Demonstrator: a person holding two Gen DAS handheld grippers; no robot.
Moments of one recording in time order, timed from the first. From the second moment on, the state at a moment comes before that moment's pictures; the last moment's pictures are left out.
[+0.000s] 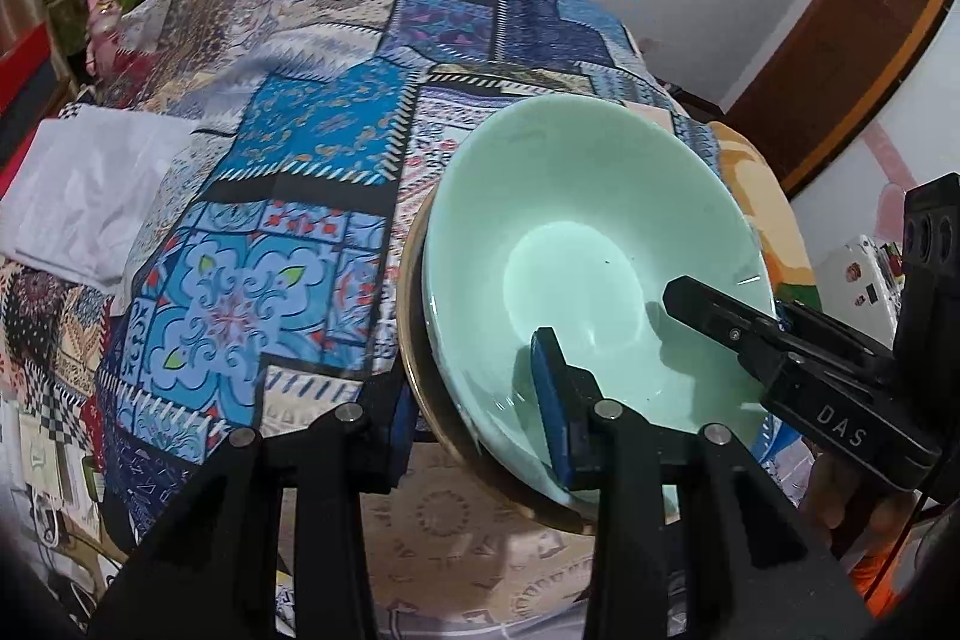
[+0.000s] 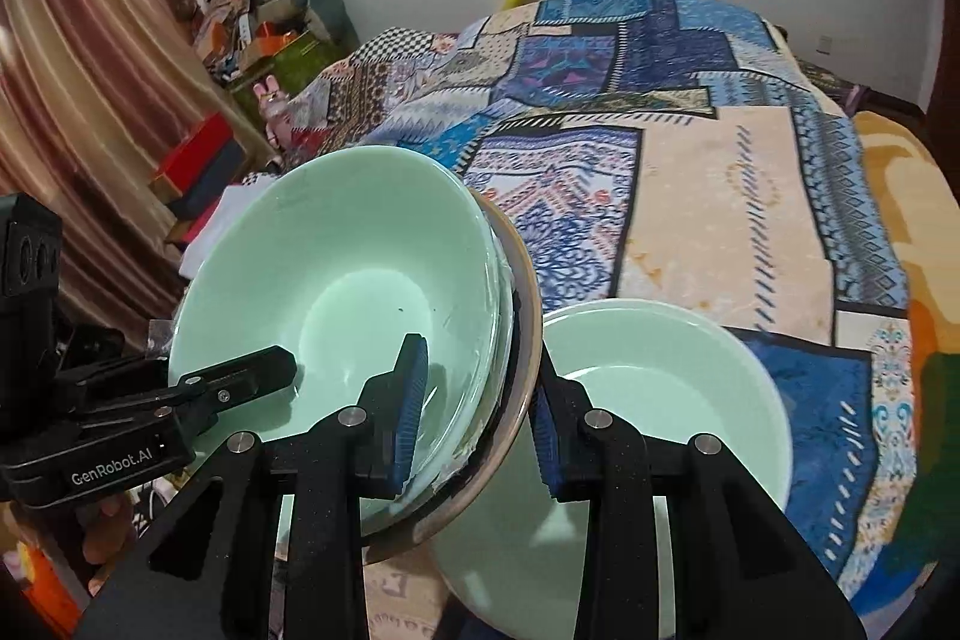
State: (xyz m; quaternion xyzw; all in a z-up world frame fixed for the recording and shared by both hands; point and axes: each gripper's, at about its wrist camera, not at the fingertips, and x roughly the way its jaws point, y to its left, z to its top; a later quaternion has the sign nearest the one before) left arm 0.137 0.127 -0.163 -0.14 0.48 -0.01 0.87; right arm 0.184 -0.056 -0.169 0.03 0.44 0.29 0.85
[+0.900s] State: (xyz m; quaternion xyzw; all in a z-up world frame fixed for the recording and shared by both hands) left arm 0.164 0.038 -0.181 -0.10 0.51 -0.08 0.85; right arm 0.174 -0.145 -0.176 0.06 0.45 0.23 0.86
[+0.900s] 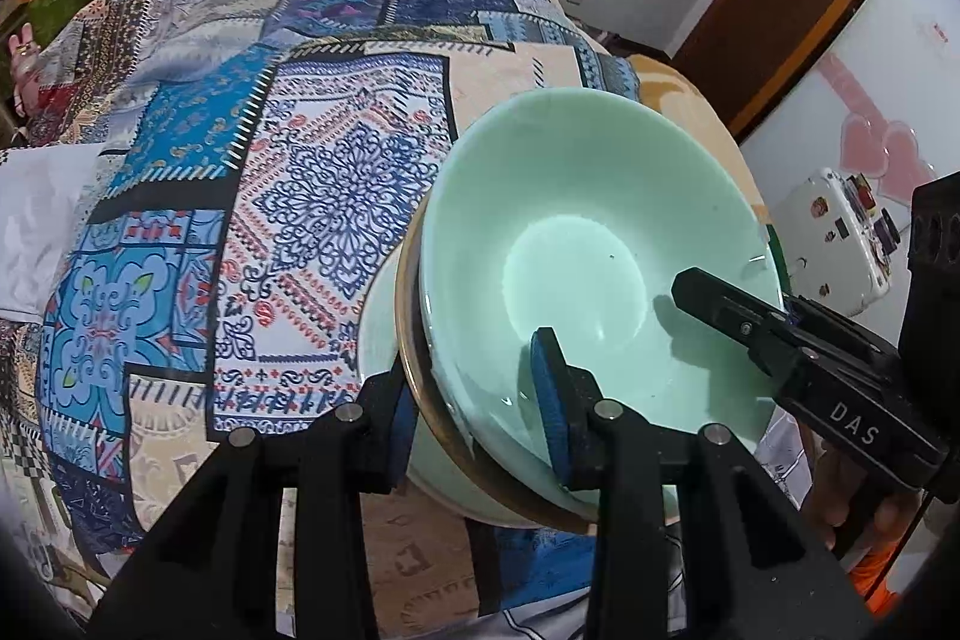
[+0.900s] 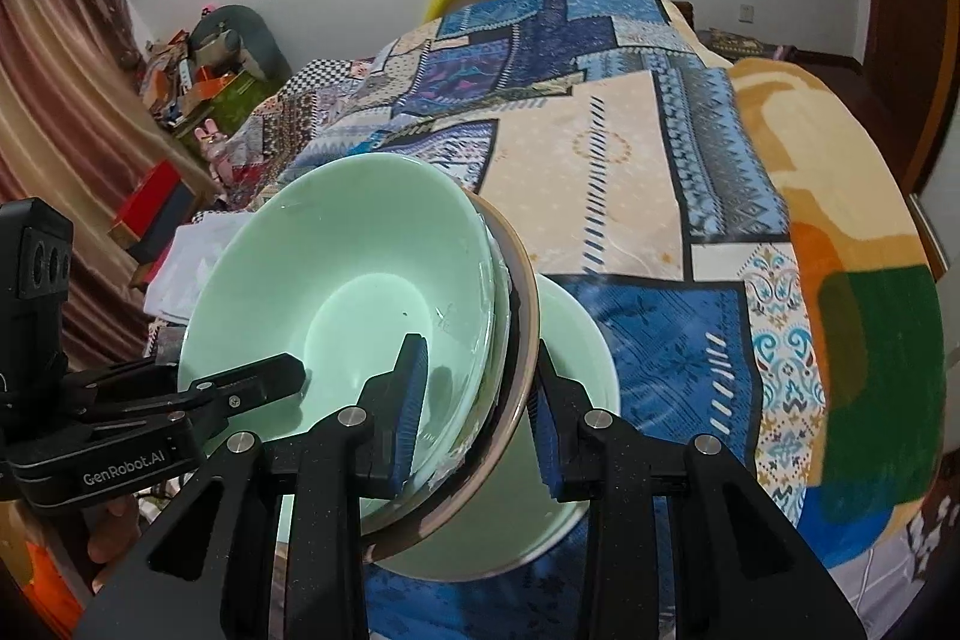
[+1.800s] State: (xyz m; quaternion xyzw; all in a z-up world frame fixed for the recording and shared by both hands) left arm 0.170 0.030 -0.211 -0.09 0.53 -0.08 0.84; right arm 0.177 -0.158 -0.213 0.09 0.49 0.23 0.84
